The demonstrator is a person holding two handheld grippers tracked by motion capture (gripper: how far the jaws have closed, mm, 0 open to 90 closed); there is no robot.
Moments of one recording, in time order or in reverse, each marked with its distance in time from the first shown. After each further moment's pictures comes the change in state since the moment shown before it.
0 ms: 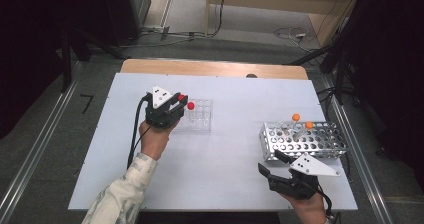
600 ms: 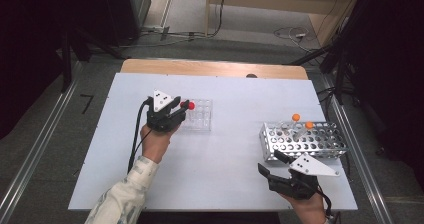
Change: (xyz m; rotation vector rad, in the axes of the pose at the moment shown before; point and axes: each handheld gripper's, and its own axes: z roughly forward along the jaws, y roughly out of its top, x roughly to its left) left arm 0.000 -0.009 0.001 0.011 -0.017 -0.021; right arm 0.000 0.000 0.000 0.005 -0.006 -0.001
